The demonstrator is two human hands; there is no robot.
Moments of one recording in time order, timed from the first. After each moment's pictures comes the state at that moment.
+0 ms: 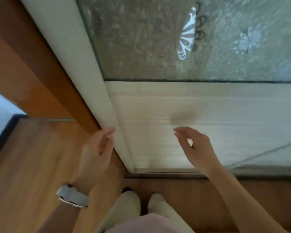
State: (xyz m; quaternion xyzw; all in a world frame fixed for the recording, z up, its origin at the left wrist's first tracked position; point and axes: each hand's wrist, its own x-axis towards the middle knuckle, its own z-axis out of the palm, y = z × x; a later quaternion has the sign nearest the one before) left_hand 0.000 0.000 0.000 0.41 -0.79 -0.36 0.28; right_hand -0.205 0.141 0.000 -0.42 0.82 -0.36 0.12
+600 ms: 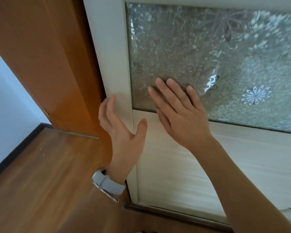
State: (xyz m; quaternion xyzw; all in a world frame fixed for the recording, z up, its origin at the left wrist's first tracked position) left_hand -0.068 0.000 0.075 0.40 -0.69 -0.30 0.52; right_hand -0.215 0.035 0.096 -0.60 0.59 -0.19 -0.51
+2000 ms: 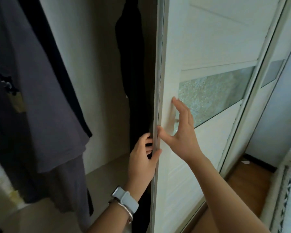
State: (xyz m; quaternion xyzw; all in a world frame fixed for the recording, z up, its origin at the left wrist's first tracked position) left_hand -0.352 0.163 0.114 -0.01 -0.82 -0.51 0.26; right_hand -0.406 0.277 0.154 -0.28 0.78 -0.44 -0.35
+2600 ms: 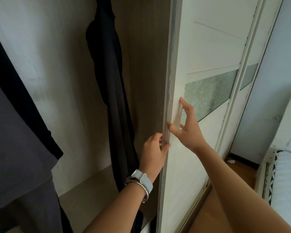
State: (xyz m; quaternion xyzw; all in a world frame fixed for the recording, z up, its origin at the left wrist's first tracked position) left_hand -0.439 0.224 0.122 -0.08 -0.85 -0.49 0.21; right_hand -0.473 0.342 0.168 -0.21 0.82 -0.48 -0.24
